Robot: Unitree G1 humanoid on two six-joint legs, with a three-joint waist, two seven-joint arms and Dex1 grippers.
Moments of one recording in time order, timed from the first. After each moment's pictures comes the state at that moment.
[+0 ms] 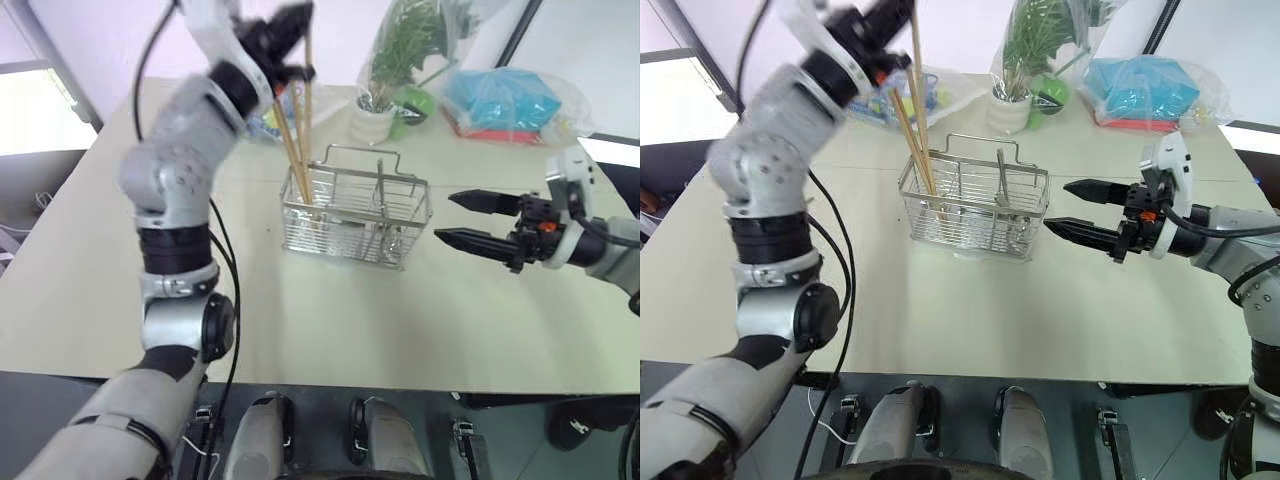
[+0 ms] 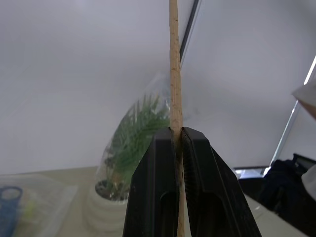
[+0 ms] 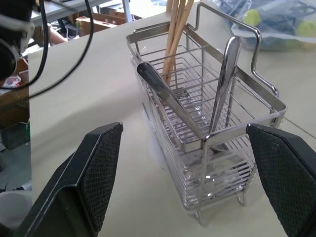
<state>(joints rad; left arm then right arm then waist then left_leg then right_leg) -1.05 0.16 0.18 0.04 -0.53 0.66 -0.28 -0.35 -0.93 -0.31 -0.27 0.82 0.76 1.00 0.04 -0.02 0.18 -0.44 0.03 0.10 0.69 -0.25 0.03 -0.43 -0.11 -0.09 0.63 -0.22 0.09</state>
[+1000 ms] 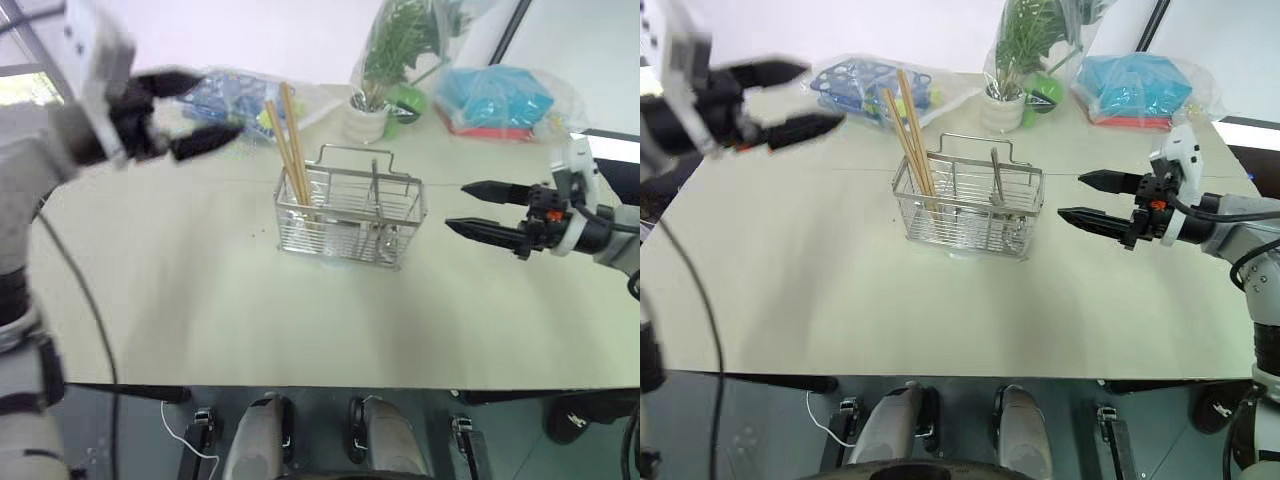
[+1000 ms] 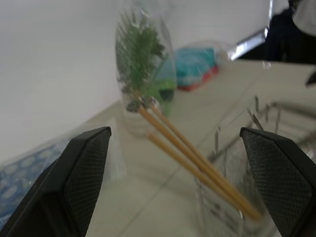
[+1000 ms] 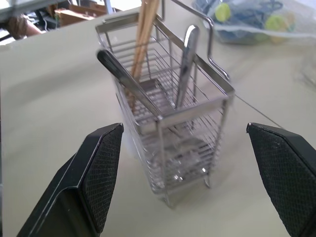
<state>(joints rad) -0.73 1.02 0.19 -0.21 -0.66 0.81 -0.95 -0.42 -0.96 -0.24 -0.06 0.68 0.63 1.10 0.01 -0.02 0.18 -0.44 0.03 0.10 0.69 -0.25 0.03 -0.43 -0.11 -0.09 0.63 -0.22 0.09</state>
